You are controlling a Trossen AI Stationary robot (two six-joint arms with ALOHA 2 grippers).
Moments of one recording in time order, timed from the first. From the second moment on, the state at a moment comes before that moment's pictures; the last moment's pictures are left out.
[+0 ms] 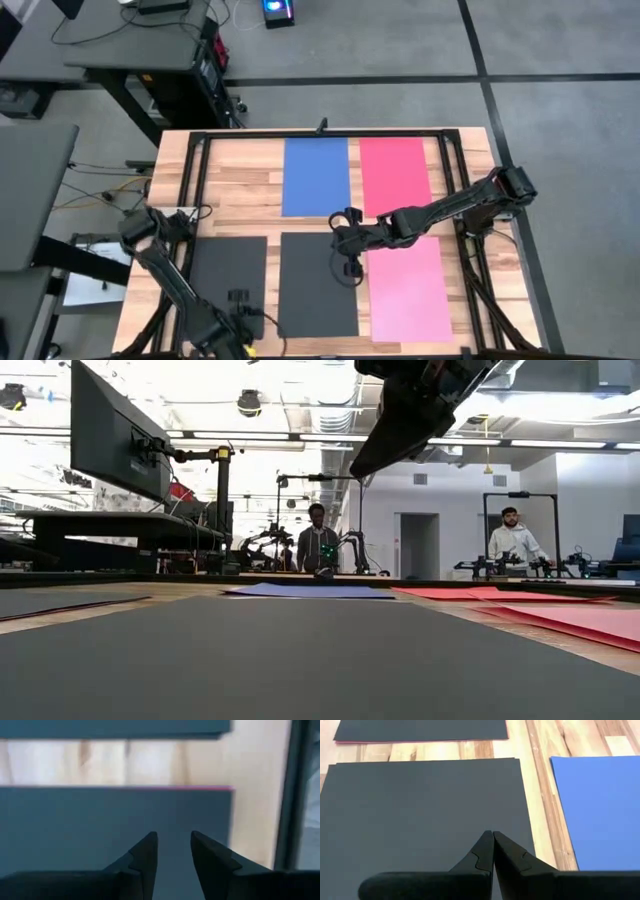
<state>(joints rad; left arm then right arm) -0.95 1.87 1.34 -0.91 -0.26 -0.95 0.27 1.66 1.14 -0.29 0.24 0.20</state>
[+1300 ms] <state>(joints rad) -0.95 2.06 1.48 -0.95 -0.20 -1.02 0.33 1.66 1.14 -0.25 0.24 0.20</state>
